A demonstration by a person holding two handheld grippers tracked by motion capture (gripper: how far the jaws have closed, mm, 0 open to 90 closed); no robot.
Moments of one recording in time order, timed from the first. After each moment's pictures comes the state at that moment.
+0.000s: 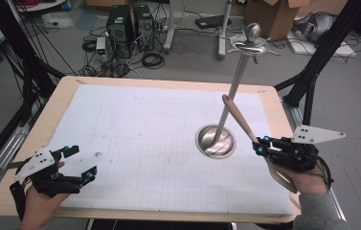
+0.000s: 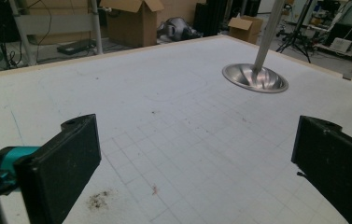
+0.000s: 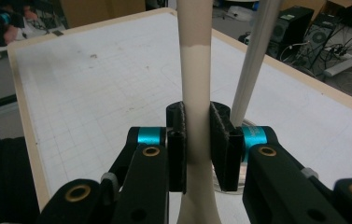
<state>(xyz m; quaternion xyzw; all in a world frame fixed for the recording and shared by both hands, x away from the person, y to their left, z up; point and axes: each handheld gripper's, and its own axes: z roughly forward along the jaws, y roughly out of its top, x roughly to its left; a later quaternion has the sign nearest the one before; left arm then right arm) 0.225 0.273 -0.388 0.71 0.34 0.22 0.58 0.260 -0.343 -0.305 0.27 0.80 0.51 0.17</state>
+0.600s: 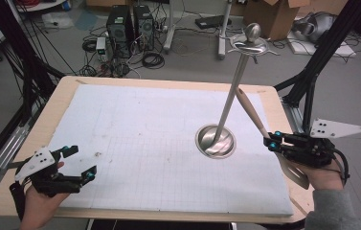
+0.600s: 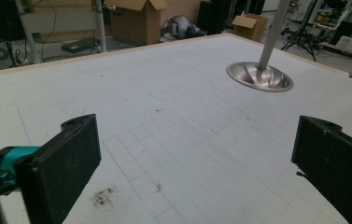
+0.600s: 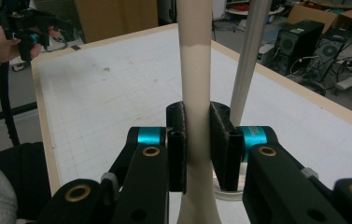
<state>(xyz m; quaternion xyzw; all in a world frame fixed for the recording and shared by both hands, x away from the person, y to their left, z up) 0.225 0.274 -0.388 0.71 0.35 0.22 0.57 0.263 -0.369 -0.287 0.25 0.79 0.54 0.15</state>
